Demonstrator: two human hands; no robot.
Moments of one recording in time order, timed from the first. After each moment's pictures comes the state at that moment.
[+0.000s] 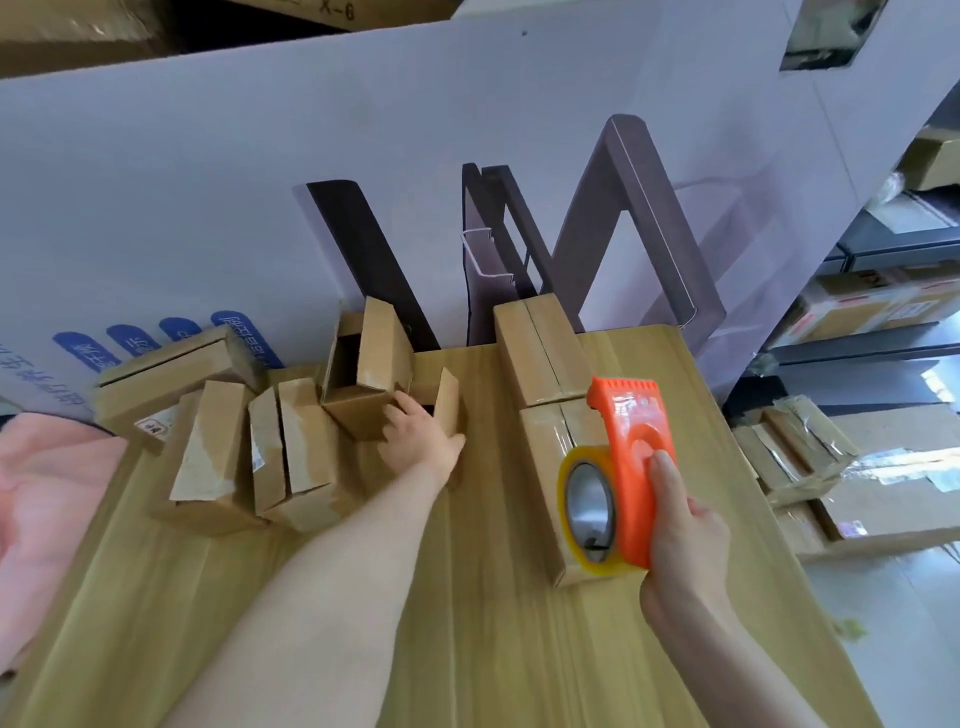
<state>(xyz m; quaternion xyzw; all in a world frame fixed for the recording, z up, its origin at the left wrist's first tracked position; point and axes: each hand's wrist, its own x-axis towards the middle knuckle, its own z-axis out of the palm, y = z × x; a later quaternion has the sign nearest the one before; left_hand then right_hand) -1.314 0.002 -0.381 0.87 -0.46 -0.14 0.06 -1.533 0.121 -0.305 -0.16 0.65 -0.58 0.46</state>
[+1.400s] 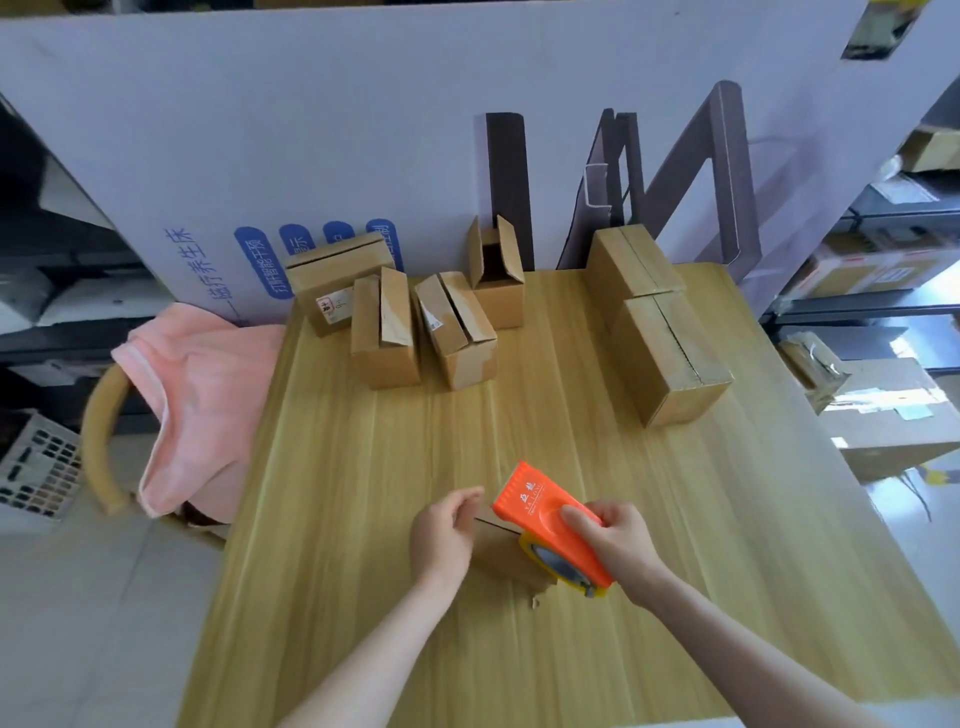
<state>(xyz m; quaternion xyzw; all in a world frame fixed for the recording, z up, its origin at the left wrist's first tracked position) -1.147 0.378 -0.371 0.72 -0.49 -0.35 0.35 -1.355 0.366 -0.325 -0.45 0.66 -0.25 0.55</state>
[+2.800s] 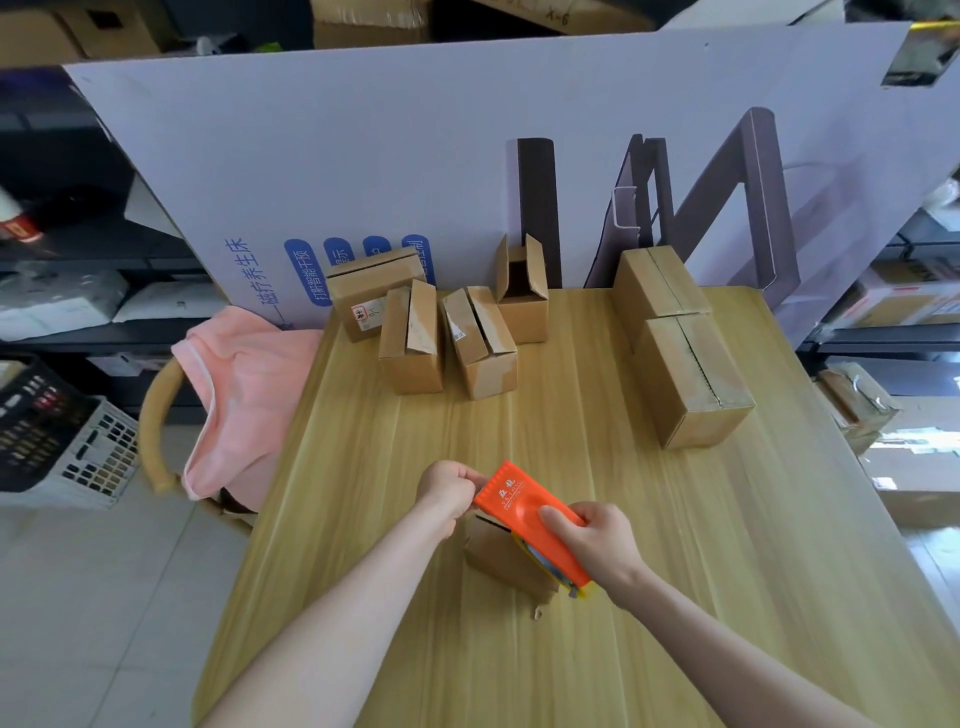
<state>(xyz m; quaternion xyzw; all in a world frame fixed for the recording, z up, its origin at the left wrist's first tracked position) -1.147 0.325 -0.322 0.78 -0.27 -0.49 0.27 -1.341 0.357 -0.319 -0.51 0.64 -0.21 0.53</state>
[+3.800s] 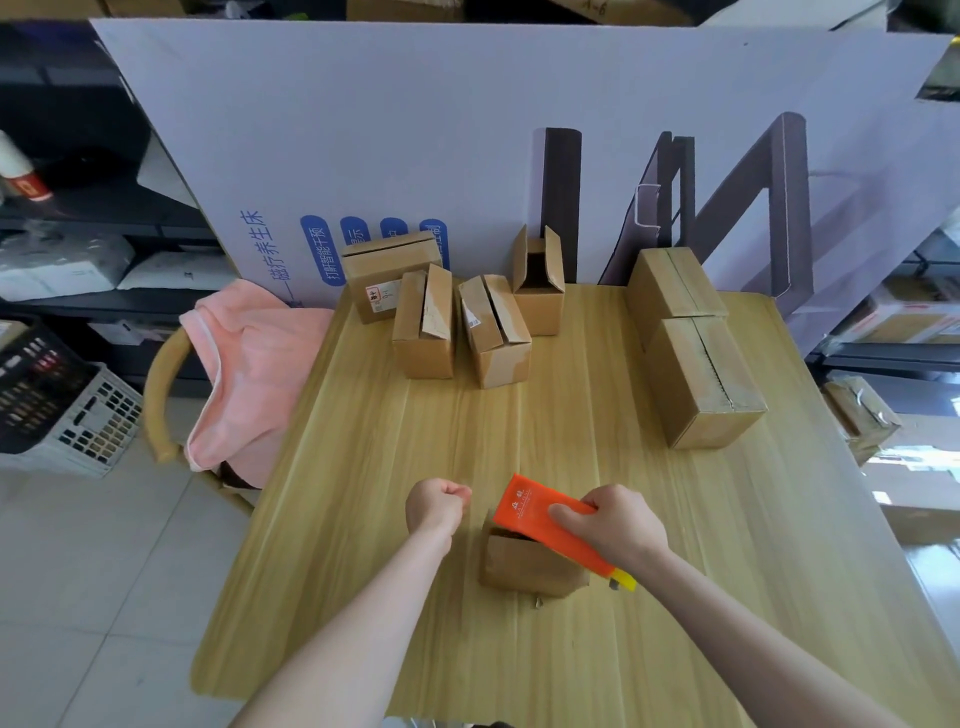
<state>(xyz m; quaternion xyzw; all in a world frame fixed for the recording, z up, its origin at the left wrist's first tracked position) -1.131 0.358 -0.364 0.83 -0.21 -0.43 0.30 -1.338 0.345 -0.291 -0.64 0.69 0.00 0.35</state>
